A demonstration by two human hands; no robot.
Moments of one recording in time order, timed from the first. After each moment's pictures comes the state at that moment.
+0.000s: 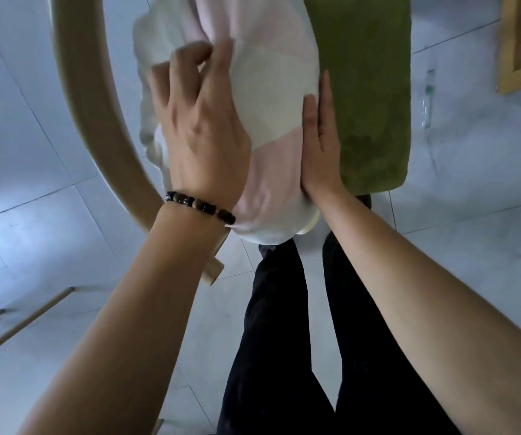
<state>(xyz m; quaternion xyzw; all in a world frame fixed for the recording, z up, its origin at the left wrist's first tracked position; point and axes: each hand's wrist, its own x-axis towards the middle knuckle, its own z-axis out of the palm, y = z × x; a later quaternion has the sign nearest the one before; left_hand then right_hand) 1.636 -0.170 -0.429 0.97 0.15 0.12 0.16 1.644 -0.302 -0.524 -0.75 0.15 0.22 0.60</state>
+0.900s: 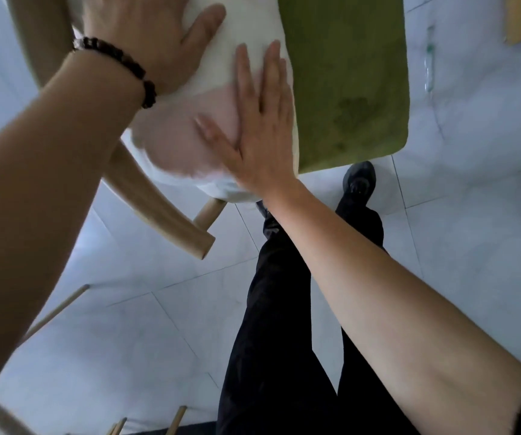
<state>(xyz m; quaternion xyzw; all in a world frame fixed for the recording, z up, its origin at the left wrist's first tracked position) 1.694 -0.111 -0.439 0.98 -0.01 -0.19 -0.05 1.602 -0.258 -0.515 -0.91 -0.06 0.12 0.40</state>
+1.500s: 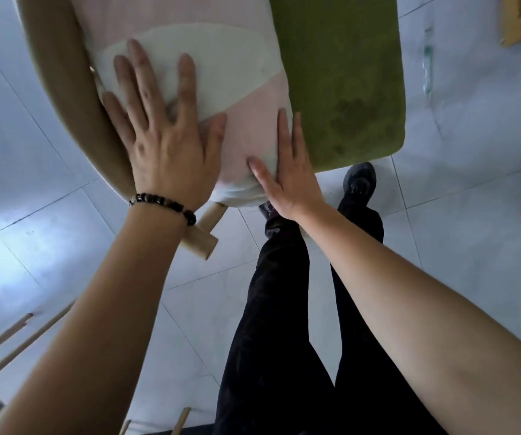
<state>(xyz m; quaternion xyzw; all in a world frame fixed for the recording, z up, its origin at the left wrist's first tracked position) 1.586 -0.147 -0.435 0.98 0.11 -0.16 -0.01 1.563 -0.314 -0.548 -0.85 -0.02 0.30 0.44</state>
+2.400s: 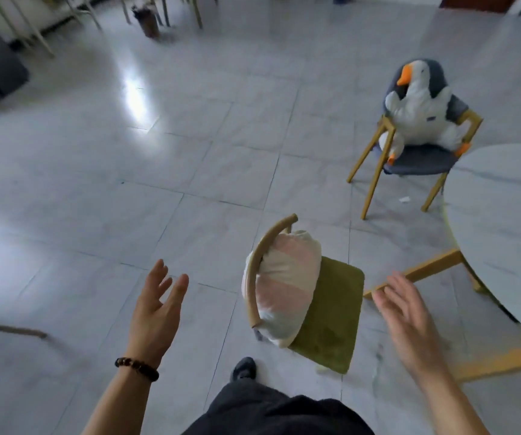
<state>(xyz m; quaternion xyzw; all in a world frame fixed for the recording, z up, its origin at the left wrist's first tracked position) 1.360 -0.165 -0.098 0.63 0.52 0.24 0.52 1.606 -0.434 -0.104 -0.80 -0.11 0.23 0.55</state>
